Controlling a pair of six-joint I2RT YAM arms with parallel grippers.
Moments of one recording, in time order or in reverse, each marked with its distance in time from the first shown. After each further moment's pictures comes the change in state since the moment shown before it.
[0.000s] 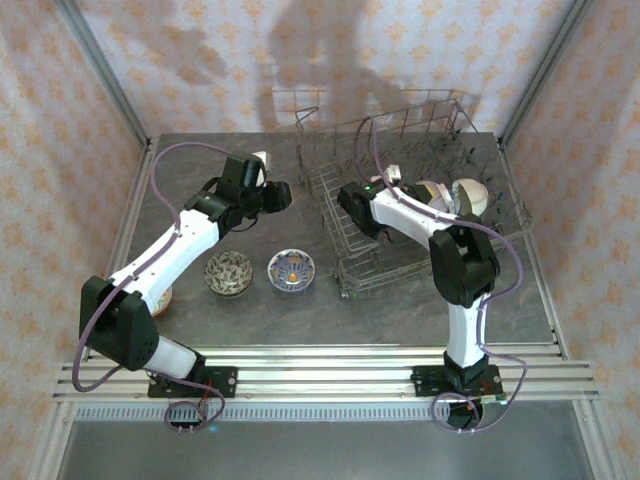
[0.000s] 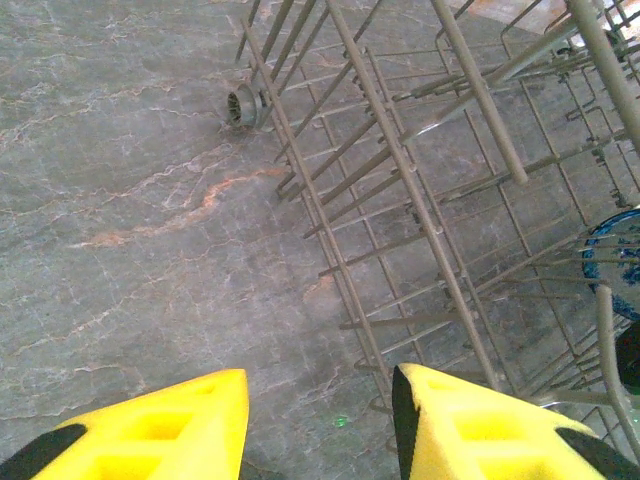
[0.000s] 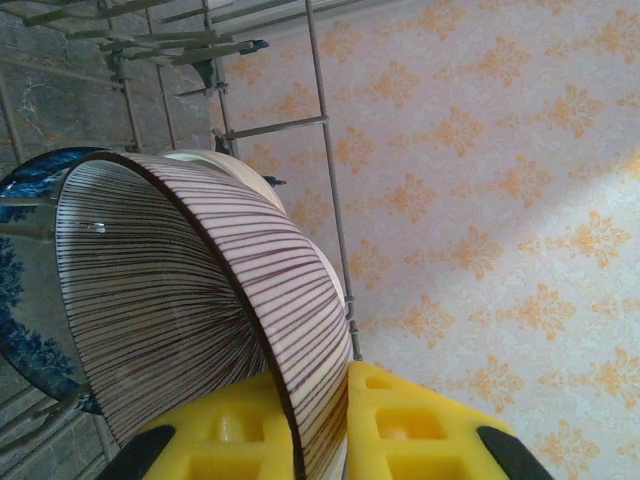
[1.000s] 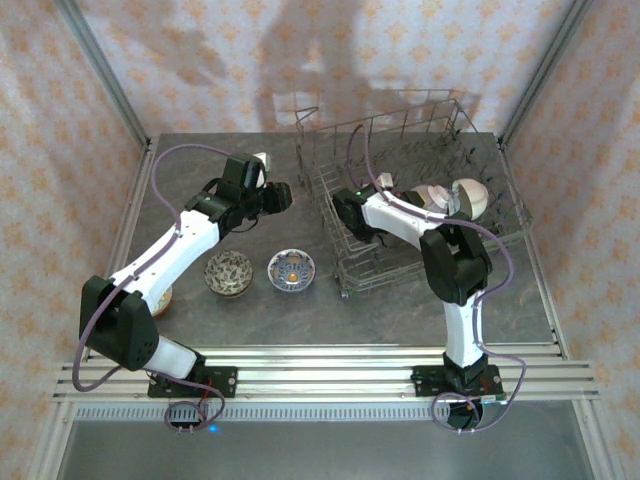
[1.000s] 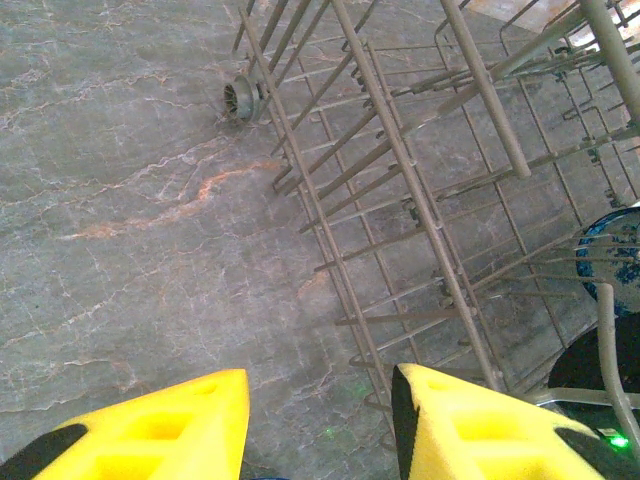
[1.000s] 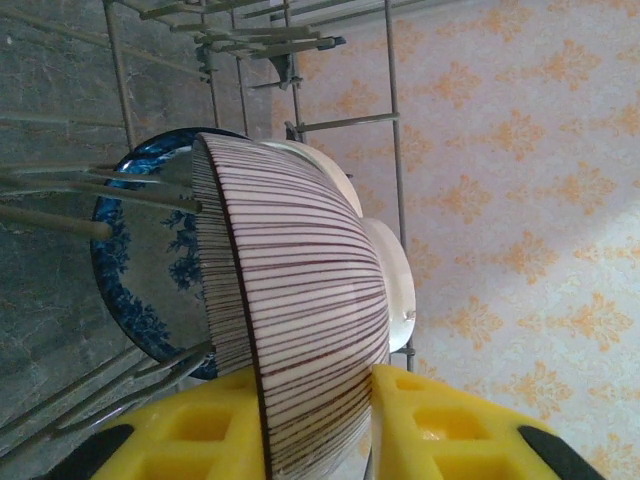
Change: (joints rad) left arm 0.000 0.000 -0.010 0.007 0.009 -0.018; right arm 0.033 0.045 0.002 -0.005 -0.087 0.029
